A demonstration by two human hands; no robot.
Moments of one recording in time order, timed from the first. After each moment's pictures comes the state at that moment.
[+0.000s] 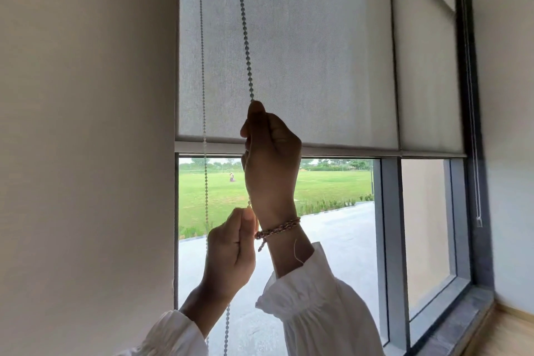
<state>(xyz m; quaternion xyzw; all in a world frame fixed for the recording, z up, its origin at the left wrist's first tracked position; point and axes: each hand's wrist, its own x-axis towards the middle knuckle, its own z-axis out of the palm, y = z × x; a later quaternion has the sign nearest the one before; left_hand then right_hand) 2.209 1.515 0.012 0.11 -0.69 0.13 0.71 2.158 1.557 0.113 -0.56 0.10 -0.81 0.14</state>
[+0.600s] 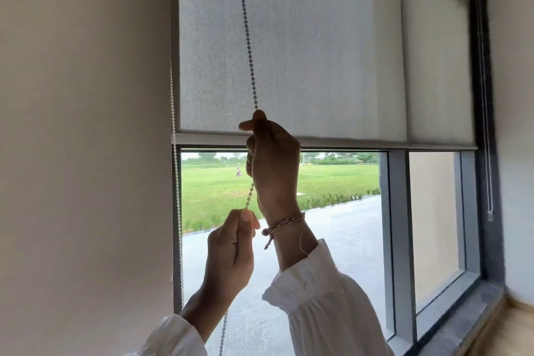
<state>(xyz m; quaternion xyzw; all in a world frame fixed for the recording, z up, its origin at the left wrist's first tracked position) 2.205 1.493 -0.007 0.16 -0.67 0.04 0.72 2.142 1.528 0.107 -0.57 0.15 -0.78 0.21</state>
